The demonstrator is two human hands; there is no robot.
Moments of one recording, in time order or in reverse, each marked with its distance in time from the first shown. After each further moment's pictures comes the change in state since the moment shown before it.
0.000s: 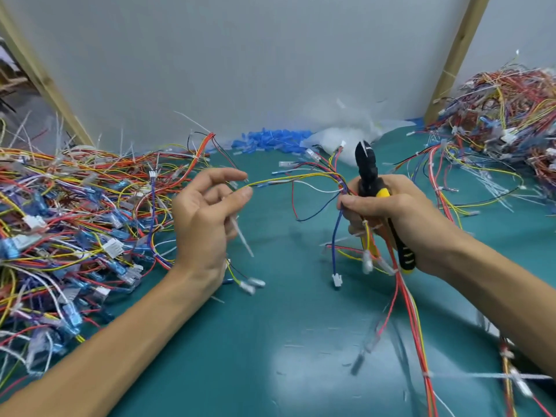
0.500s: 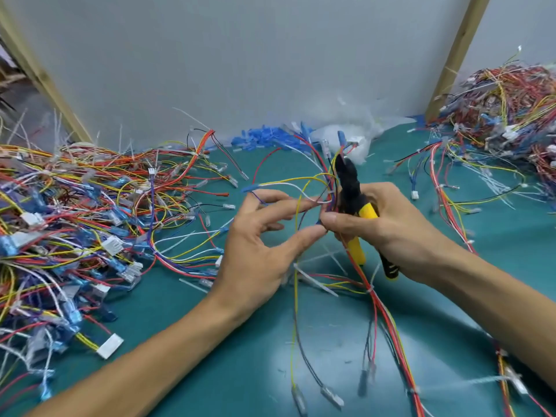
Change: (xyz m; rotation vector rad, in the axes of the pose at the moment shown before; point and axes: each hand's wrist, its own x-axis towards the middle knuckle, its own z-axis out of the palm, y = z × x) left_hand -0.039 -0.020 0.025 0.474 -0.300 0.193; right_hand -0.007 0.007 0.017 -0.148 -0.043 -0.143
